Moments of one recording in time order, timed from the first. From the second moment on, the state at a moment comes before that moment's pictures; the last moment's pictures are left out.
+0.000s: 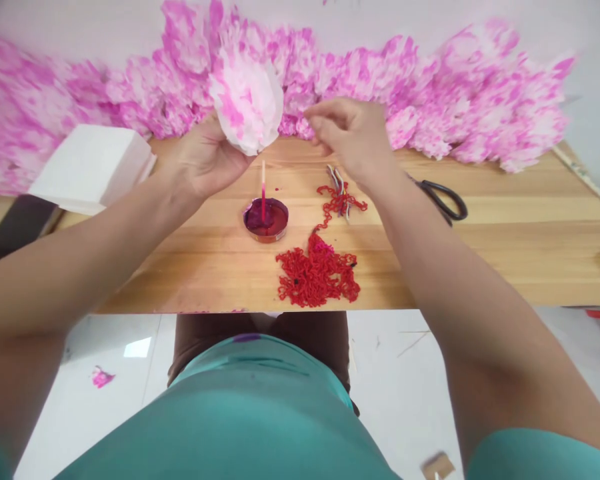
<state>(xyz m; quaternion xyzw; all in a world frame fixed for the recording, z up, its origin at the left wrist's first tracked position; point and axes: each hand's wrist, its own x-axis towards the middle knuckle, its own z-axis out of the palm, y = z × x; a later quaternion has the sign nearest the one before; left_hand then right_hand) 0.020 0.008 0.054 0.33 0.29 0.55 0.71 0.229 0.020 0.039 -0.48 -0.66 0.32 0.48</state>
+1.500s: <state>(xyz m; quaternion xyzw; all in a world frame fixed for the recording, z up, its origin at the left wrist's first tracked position) -0.051 0.013 0.037 0.54 0.35 0.49 0.58 0.210 -0.023 0.136 -0.49 -0.75 0.30 0.32</state>
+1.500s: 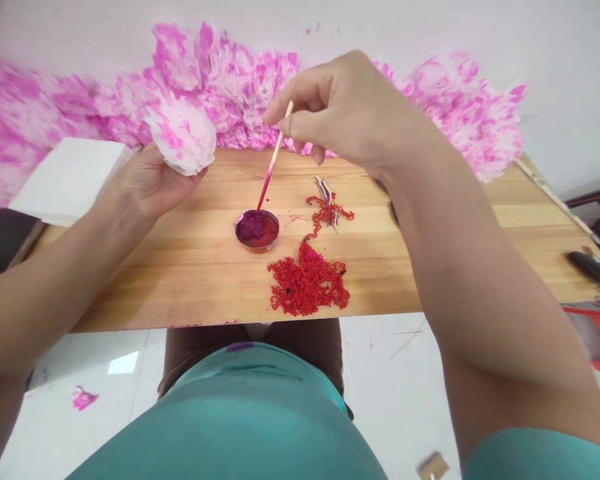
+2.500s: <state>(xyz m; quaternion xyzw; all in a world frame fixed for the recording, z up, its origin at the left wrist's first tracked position) -0.011 -0.005 0.036 0.33 0.32 0.53 0.72 0.252 -0.076 0.085 -0.47 -0.80 0.25 0.29</state>
